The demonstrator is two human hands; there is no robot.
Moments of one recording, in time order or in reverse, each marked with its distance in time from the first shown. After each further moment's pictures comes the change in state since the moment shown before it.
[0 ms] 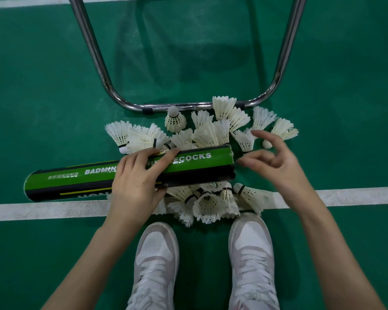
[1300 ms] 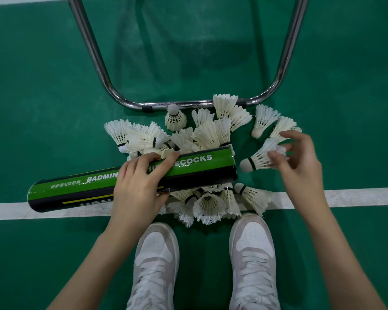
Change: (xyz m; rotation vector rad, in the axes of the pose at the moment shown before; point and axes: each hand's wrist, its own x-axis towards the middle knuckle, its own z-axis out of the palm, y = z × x) left_hand -0.007 0.006 0.004 0.032 -0.049 -0.036; right_hand 0.002 0.023 -0.018 -0.372 0.372 -0.154
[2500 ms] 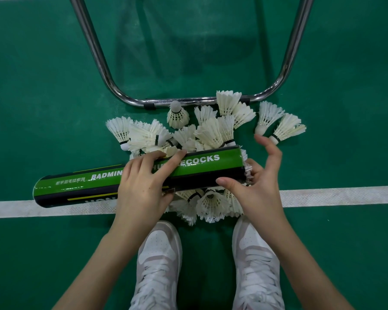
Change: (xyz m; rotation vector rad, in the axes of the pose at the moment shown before) left_hand -0.001 0.001 -0.002 -0.039 0.010 0.018; right_hand -0.045 -0.044 0.055 0.362 -0.197 0.162
